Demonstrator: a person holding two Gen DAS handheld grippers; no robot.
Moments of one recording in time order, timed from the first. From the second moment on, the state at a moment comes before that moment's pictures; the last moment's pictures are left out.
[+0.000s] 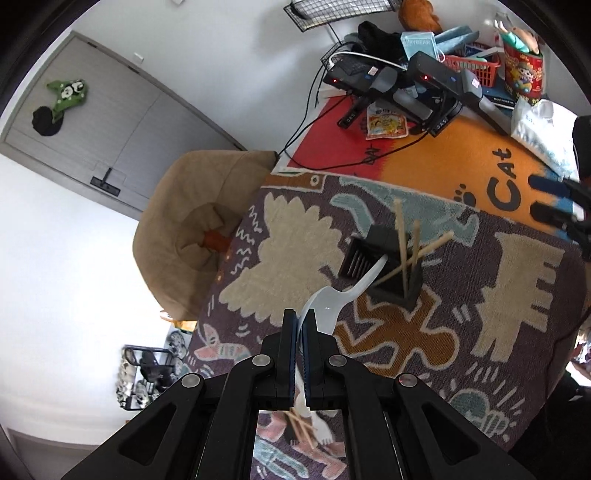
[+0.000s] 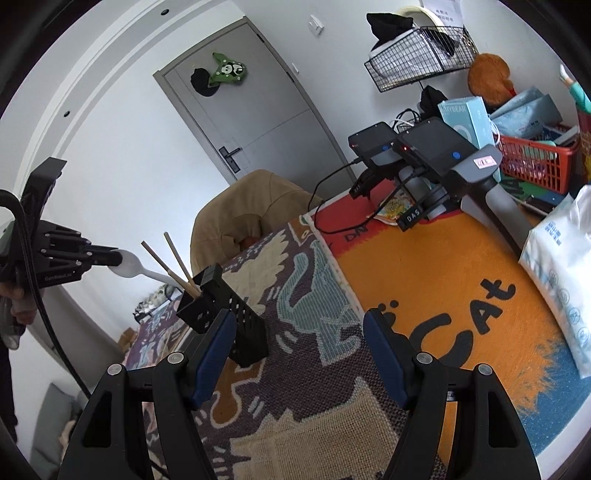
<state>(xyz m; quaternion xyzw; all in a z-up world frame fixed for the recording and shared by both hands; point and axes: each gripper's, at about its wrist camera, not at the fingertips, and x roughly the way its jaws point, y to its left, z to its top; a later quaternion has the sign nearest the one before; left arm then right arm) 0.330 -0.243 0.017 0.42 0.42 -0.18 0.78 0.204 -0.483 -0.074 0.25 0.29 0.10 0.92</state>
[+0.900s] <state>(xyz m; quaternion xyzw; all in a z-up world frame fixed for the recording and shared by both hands) 0.321 -0.105 0.009 0.11 0.41 -0.18 0.89 0.212 -0.398 -0.065 0.17 0.33 0.14 0.92</state>
